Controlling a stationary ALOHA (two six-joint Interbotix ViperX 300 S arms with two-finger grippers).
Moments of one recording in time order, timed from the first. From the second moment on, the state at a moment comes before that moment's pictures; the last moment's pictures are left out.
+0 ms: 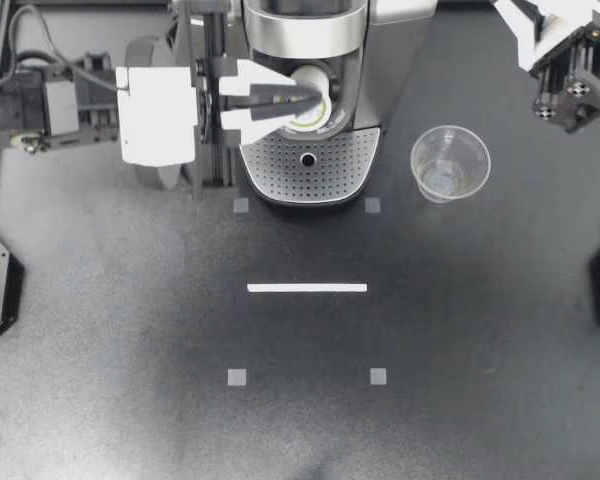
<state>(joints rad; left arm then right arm) 0.21 -0.25 0.49 0.17 0.05 0.42 -0.41 -0.59 0.91 -0.05 -0.71 0.29</state>
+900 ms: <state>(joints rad) 0.07 -0.39 0.82 0.15 -0.23 0.09 -0.58 -0.45 0.73 -0.01 -0.45 0.27</state>
